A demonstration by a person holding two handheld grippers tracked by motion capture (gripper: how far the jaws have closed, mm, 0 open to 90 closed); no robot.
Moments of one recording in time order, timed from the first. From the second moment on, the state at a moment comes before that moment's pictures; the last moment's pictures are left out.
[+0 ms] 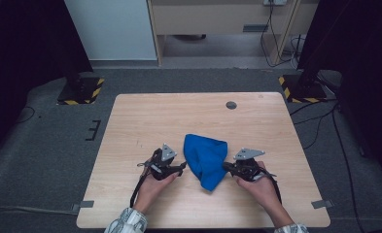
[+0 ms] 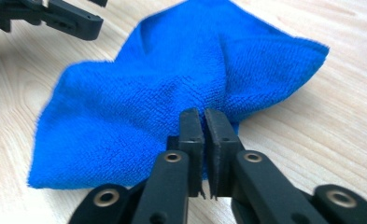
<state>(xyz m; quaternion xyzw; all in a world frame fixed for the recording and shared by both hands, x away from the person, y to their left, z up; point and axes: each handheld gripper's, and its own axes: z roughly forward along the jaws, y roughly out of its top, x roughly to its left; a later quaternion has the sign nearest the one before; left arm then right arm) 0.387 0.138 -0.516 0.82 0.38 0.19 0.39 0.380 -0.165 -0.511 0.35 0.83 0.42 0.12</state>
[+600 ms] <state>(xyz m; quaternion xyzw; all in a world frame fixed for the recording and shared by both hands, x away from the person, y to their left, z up) 0.394 0.114 -0.532 0.83 0.37 0.17 0.37 0.379 -0.158 -0.522 0.33 0.85 0.40 0.11</state>
